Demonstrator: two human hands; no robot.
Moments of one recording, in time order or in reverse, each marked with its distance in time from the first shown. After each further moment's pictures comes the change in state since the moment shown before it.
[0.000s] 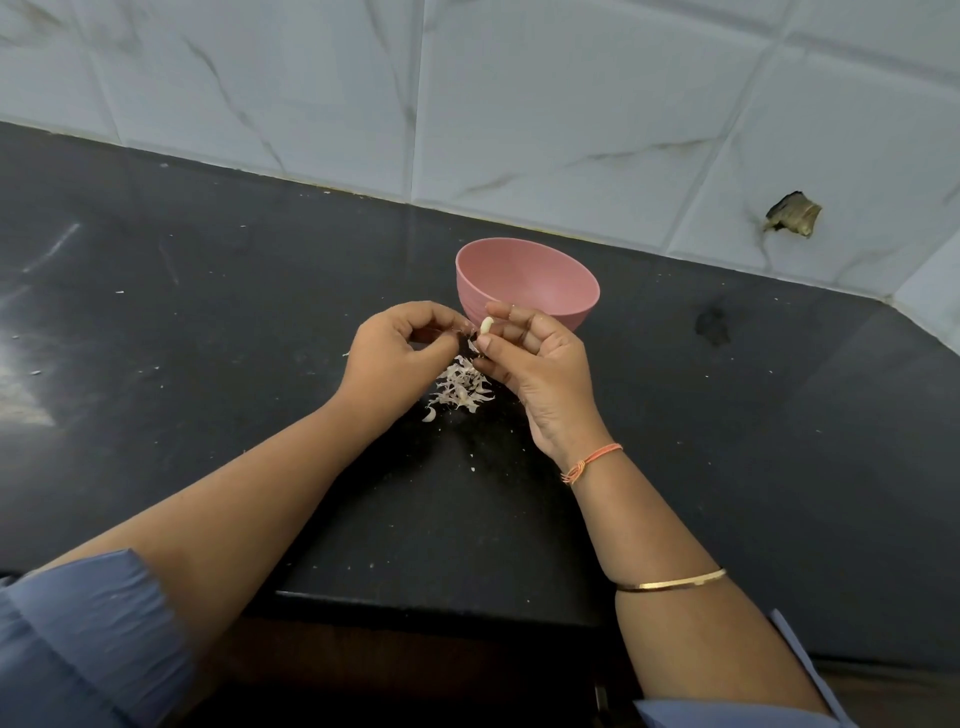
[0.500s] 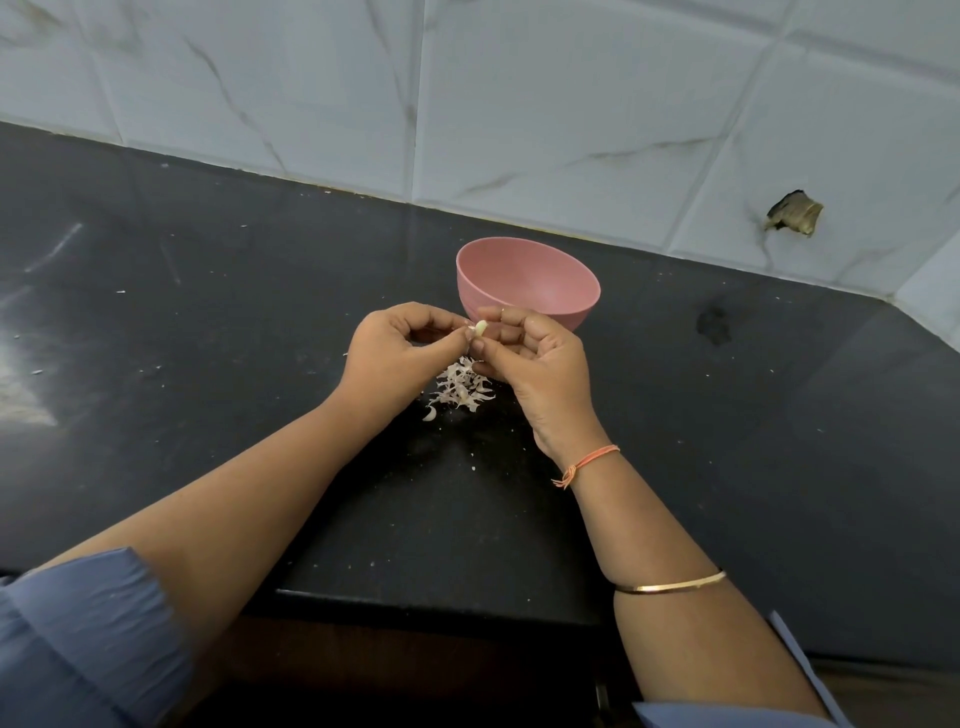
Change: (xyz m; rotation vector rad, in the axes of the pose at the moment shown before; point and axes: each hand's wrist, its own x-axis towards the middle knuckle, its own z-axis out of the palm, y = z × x) left_hand -0.001 0.004 -0.001 -0.097 -0.030 -0.055; right_hand 0.001 0.004 0.000 -0.205 -0.017 -0.119
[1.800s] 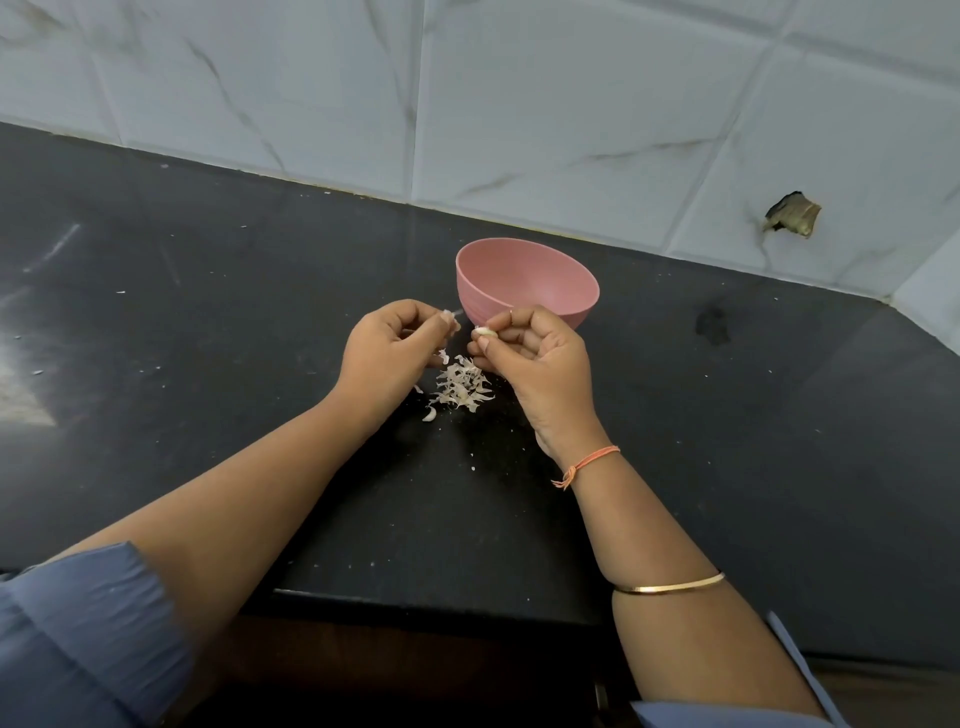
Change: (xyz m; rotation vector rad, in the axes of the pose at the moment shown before) left_hand 0.007 -0.009 0.000 -0.022 0.079 -0.147; right_hand 0.001 0.004 -0.001 -0.010 0.054 -0.018
